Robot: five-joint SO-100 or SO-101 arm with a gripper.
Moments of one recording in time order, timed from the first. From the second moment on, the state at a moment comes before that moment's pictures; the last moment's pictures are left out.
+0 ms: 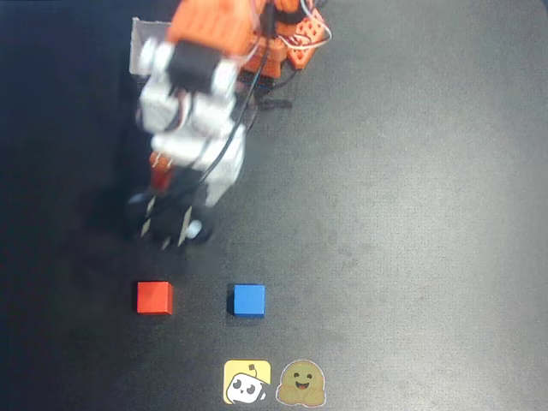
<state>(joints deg) 14.6 102.7 97.7 79.0 86.8</state>
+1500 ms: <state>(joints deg) 18.5 62.2 61.5 75.8 67.9</state>
